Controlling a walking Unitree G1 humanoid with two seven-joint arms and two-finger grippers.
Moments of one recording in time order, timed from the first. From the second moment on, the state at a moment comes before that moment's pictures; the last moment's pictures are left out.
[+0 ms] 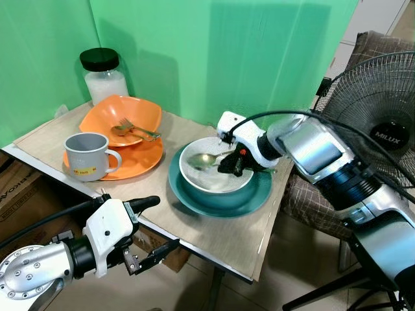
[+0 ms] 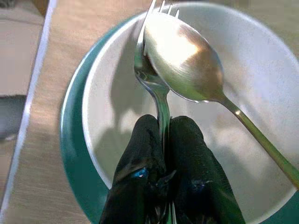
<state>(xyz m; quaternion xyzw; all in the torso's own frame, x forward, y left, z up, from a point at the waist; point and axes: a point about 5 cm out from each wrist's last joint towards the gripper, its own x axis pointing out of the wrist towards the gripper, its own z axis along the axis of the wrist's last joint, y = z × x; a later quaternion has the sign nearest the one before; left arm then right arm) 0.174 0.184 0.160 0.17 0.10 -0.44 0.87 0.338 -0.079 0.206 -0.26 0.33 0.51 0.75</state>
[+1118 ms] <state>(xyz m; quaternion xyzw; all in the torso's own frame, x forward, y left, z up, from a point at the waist) 0.188 0.170 0.170 0.15 0.05 -0.39 0.91 0.326 -0.068 0.228 -0.10 0.25 0.51 0.82</state>
